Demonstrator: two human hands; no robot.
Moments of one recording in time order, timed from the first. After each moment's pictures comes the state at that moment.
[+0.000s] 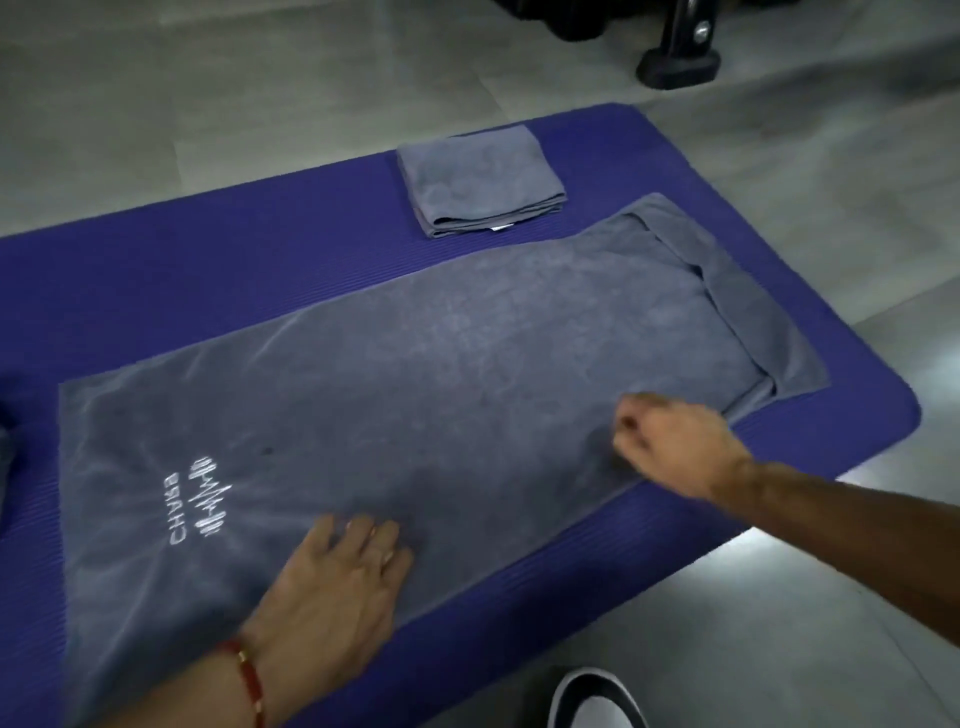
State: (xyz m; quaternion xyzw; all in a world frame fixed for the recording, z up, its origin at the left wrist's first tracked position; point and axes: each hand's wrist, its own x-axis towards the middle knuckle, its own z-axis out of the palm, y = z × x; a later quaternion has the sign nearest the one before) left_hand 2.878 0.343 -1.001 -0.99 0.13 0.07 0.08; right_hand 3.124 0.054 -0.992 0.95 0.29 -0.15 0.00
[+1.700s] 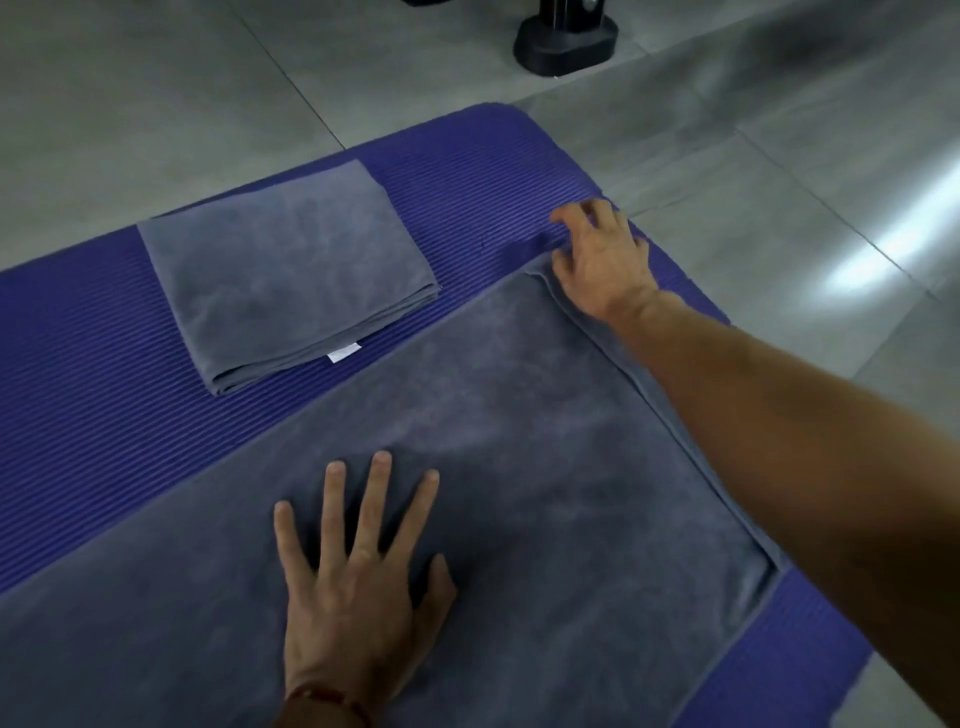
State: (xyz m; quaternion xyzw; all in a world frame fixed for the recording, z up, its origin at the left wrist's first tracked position) left_hand 3.189 0.300 -1.091 -1.00 -0.04 0.06 -0.05; right_hand 3.517 0.103 -1.042 0.99 0.13 -0.03 -0.06
